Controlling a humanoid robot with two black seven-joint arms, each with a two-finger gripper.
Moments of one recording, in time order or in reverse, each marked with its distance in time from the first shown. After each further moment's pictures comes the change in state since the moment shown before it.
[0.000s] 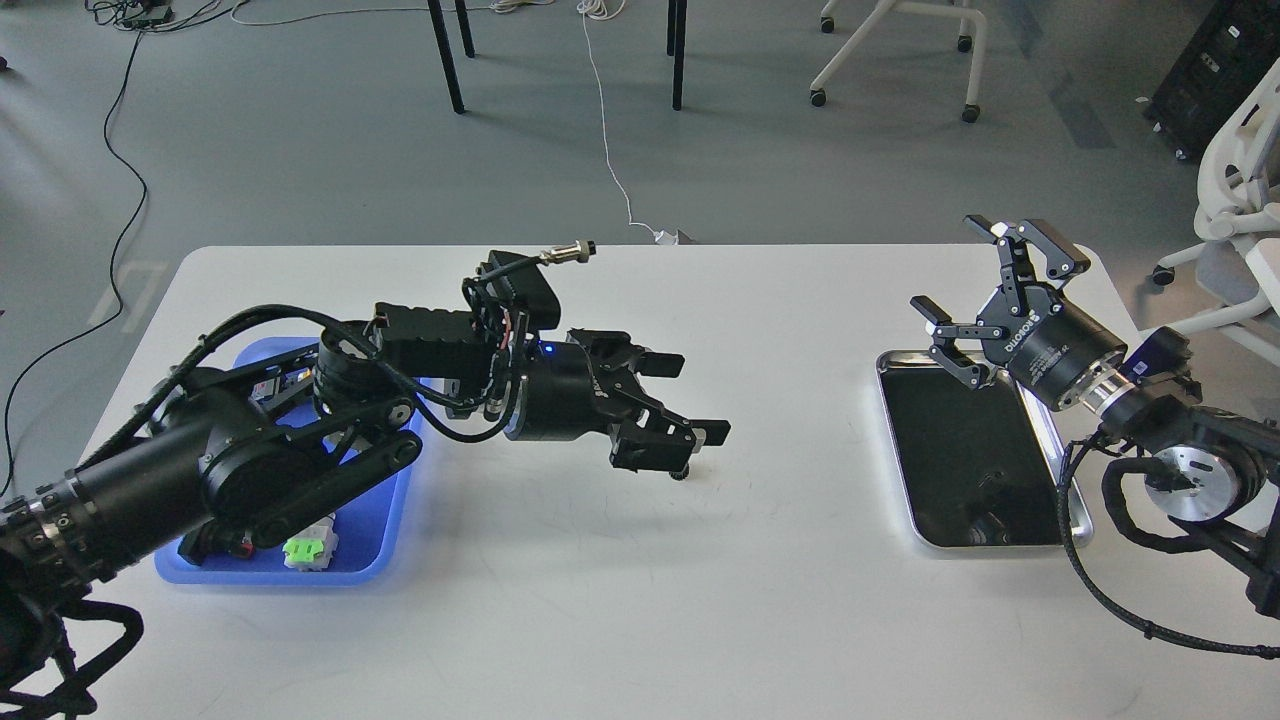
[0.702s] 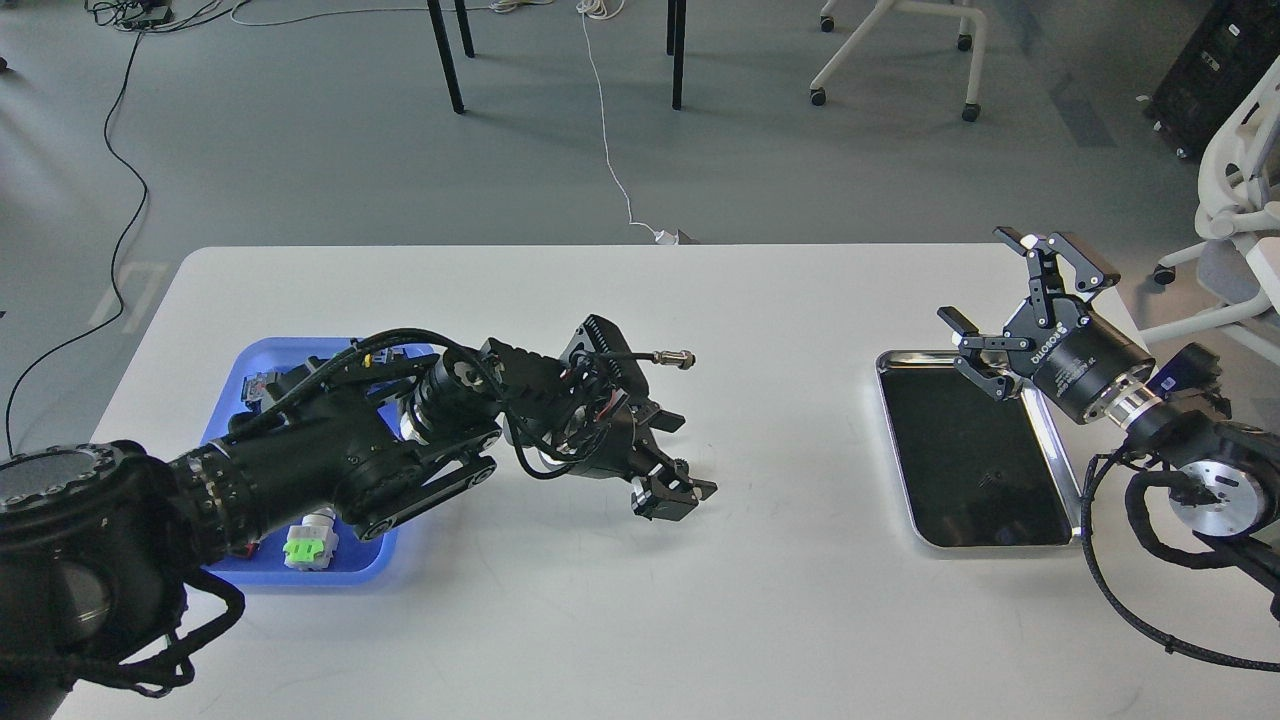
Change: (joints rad) left arm -0.052 -0.197 0.204 0.352 0.062 0.035 0.000; right arm -0.021 -0.024 0.014 0.001 0.000 -0.003 0.000
